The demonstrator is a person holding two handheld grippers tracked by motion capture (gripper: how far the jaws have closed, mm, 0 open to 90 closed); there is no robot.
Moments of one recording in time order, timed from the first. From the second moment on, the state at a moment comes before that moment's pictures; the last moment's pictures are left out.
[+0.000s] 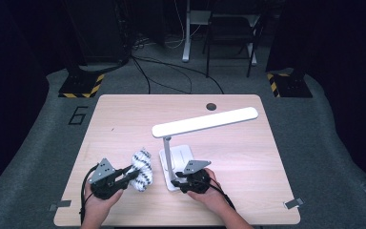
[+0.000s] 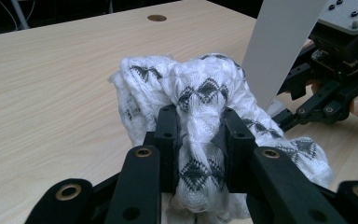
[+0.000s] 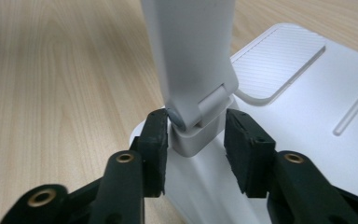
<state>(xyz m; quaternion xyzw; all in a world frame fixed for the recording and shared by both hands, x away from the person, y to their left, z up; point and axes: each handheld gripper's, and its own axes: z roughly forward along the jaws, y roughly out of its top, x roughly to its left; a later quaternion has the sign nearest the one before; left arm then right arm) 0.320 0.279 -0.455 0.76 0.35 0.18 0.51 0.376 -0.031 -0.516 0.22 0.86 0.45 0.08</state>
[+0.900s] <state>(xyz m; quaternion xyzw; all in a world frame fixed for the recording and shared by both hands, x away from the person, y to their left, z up) 0.331 0.243 -0.442 0.78 0.30 0.17 0.52 0.379 -0.025 -0.521 0.23 0.85 0.47 0.06</state>
